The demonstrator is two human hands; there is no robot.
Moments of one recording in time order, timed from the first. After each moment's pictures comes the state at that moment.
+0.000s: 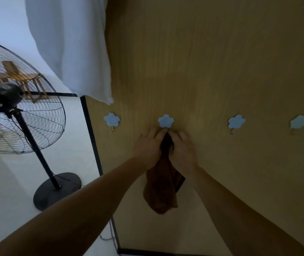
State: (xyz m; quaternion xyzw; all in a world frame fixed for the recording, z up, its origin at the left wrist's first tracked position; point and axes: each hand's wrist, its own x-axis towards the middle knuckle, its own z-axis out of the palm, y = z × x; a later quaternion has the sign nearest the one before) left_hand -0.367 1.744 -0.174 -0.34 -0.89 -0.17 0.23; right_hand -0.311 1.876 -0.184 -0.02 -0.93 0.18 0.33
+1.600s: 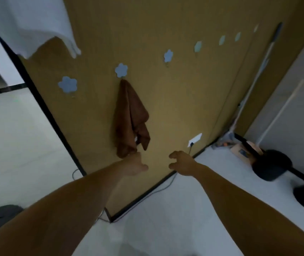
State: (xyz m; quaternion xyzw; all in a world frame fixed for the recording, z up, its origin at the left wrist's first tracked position) left_hand -0.292 1.651 -0.312 -0.44 -0.84 -0.06 -0.30; right_hand -0.109 1.764 -0.299 -0.43 -0.82 0.37 -0.05
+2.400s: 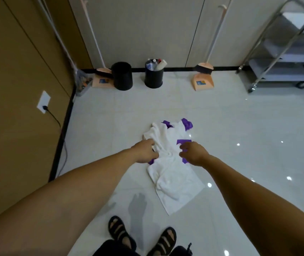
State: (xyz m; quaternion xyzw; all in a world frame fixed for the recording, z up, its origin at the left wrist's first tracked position) left_hand 0.235 1.588 -0.391 -0.78 -0.46 0.15 -0.40; right_hand 0.426 1.484 -0.387 -0.81 -0.45 0.37 0.05
